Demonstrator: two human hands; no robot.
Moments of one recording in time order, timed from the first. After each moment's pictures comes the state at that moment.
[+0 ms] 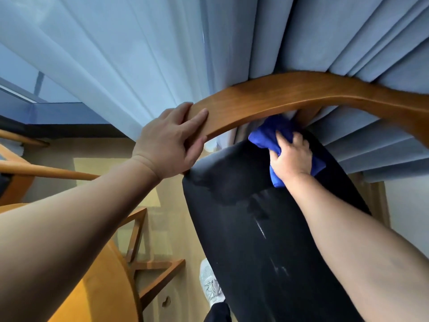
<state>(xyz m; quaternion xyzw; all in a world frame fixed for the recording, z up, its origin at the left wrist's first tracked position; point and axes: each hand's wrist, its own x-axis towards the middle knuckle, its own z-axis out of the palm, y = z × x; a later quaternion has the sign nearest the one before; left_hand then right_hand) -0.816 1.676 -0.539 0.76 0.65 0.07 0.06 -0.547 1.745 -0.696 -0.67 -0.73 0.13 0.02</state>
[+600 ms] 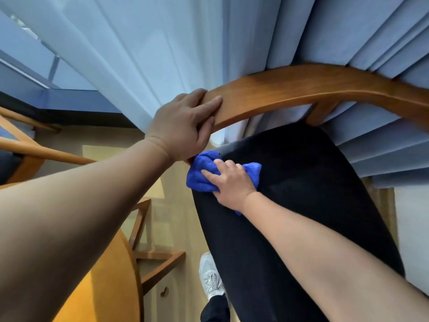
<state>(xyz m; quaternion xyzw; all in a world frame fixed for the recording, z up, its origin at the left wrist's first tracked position) -0.815 1.677 -0.542 0.75 0.65 0.12 0.06 -0.656 1.648 -0.694 -0.34 -0.92 0.18 -0.07</state>
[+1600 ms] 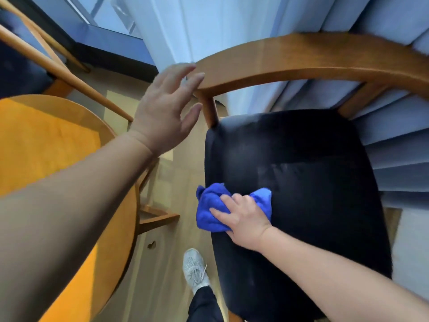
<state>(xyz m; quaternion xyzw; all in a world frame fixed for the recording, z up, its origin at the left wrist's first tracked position) -0.818 1.560 -0.539 0.64 0.76 0.13 0.03 -0.568 1.534 -0.682 -0.12 -0.97 0.15 -0.13</state>
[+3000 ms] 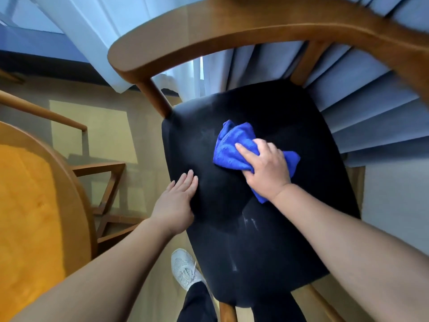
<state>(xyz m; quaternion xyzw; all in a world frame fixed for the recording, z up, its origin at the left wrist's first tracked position) -0.701 1.477 -0.694 0.60 0.72 -0.08 0.35 -0.505 1.626 -0.694 -0.44 -0.88 0.18 0.04</state>
